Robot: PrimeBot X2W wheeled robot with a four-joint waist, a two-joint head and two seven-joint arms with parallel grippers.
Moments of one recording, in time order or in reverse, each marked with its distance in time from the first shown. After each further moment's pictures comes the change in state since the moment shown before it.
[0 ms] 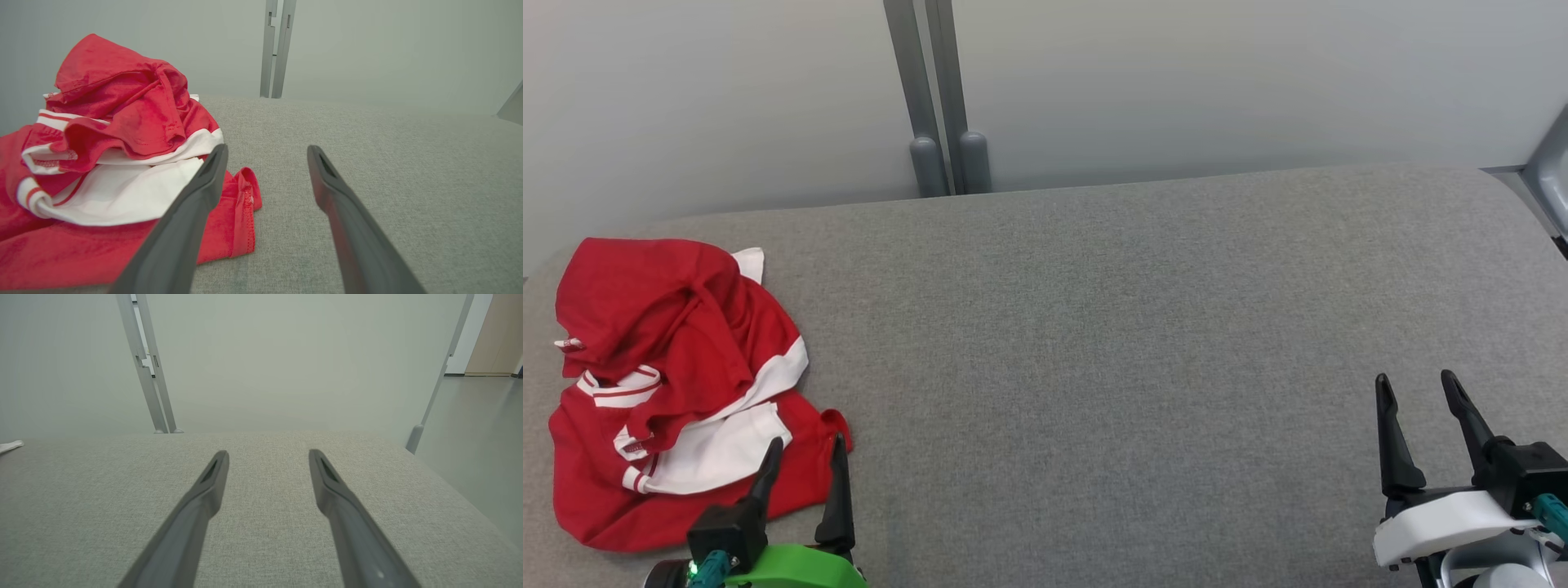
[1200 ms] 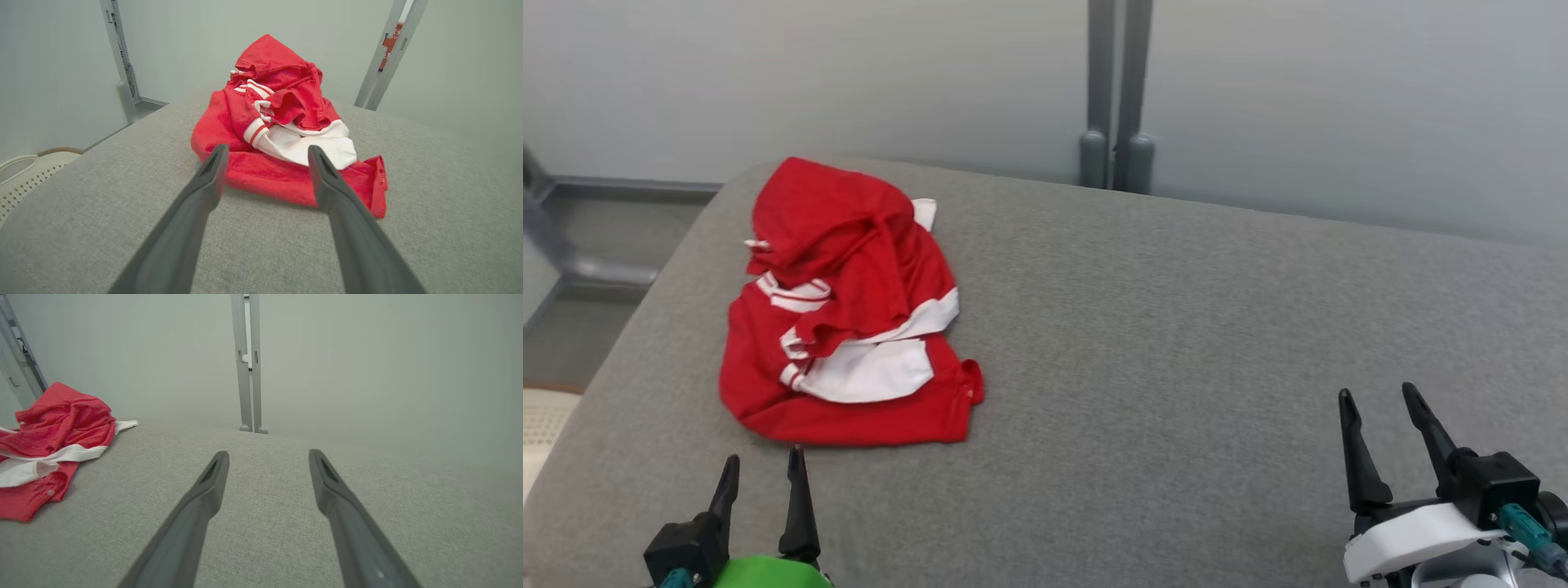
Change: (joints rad) left arm 0.022 -0.002 0.066 -0.008 -0.029 0.026 -0.002; right arm 0.020 0.011 0.060 -0.003 0.010 0.000 0.000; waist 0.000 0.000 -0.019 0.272
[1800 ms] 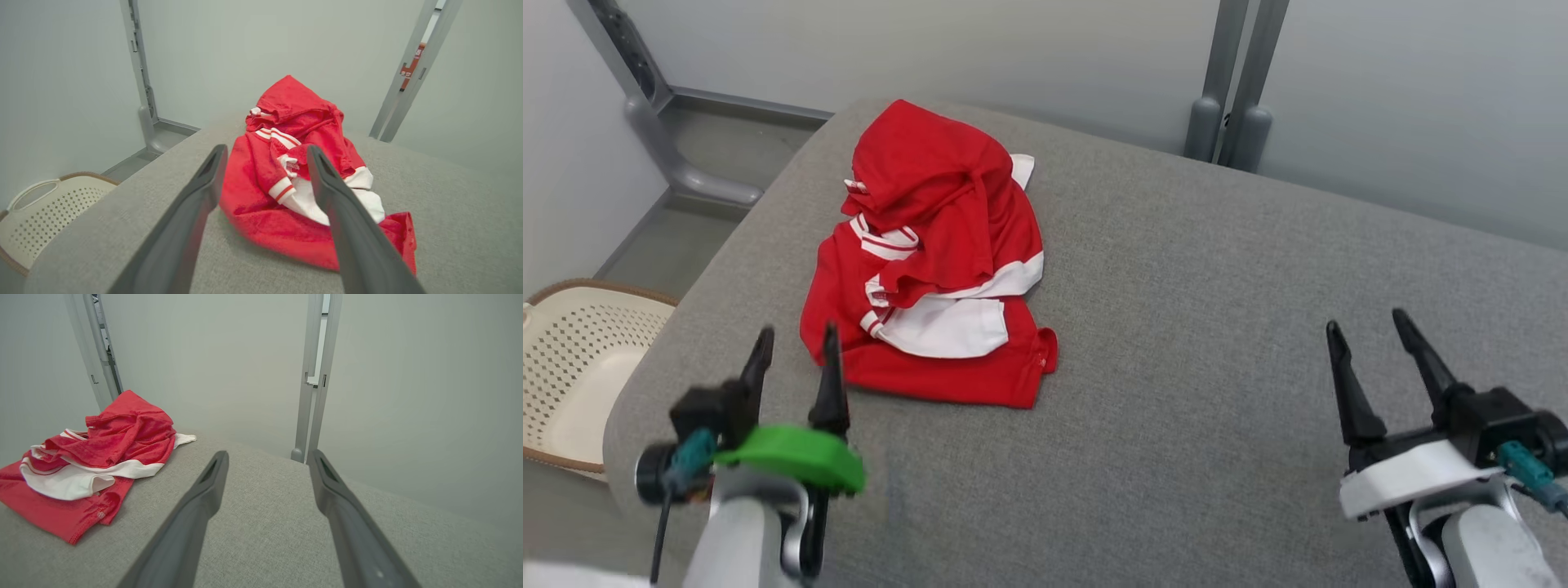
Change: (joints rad) left arm -0.219 0.001 -0.056 0.059 -0.008 -0.029 0.039; right arm -0.109 -0.053 0.067 -0.020 0.002 0.000 0.000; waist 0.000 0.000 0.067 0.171
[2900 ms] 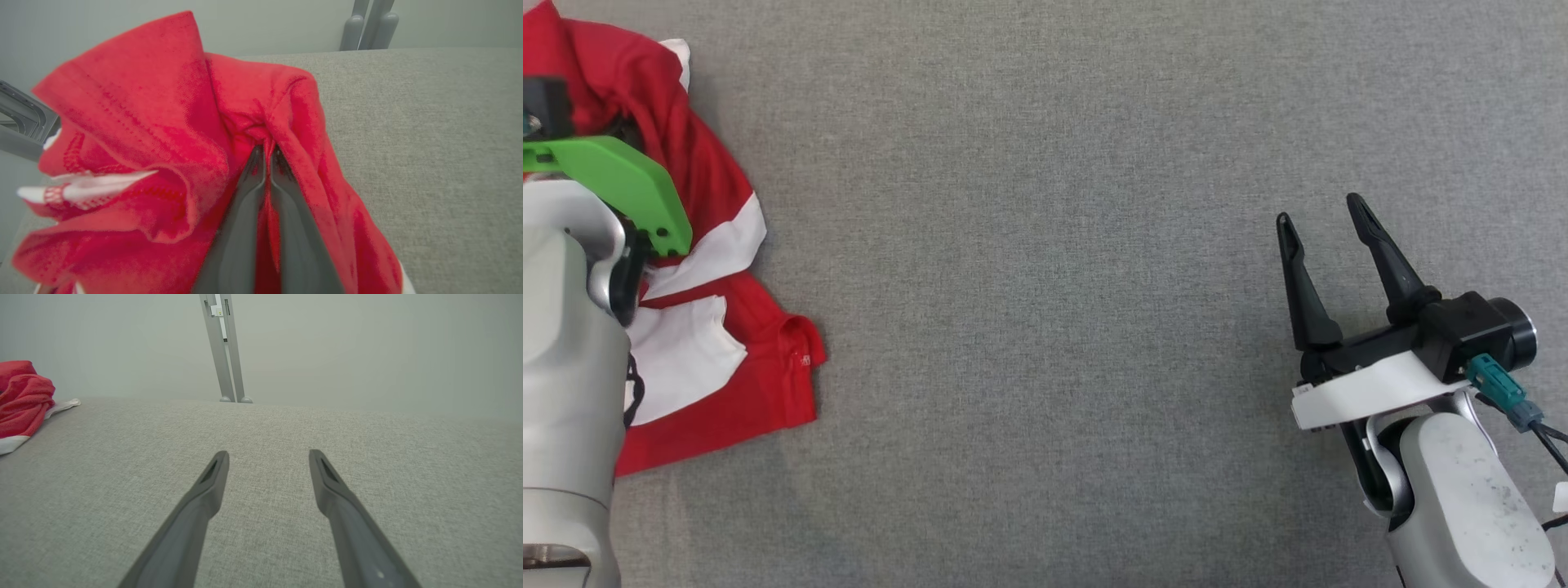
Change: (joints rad) left arm -0.768 0.263 -0.148 0.617 -0.082 -0.016 0.285; right arm -0.219 0.005 0.096 -0.022 0.013 0.000 0.000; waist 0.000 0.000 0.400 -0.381
